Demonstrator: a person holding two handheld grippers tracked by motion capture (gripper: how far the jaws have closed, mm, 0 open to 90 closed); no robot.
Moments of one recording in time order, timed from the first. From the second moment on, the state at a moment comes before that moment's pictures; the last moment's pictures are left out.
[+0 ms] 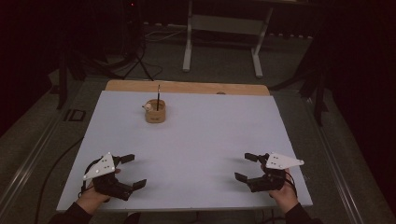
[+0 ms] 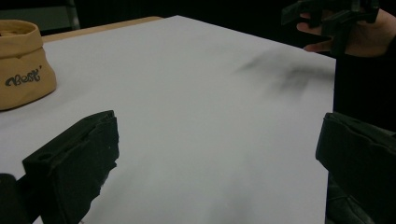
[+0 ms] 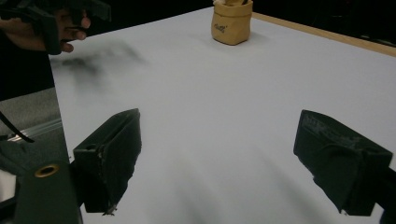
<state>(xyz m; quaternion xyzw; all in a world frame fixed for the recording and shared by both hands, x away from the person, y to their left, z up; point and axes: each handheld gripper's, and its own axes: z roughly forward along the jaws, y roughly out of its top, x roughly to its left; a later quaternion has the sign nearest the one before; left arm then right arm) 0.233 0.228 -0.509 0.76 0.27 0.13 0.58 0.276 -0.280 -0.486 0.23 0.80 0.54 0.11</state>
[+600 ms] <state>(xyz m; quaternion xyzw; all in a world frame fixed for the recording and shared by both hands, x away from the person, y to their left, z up) 0.231 0.232 -0.510 0.74 0.26 0.16 0.60 0.279 -0.279 -0.493 0.23 0.80 0.55 0.11</state>
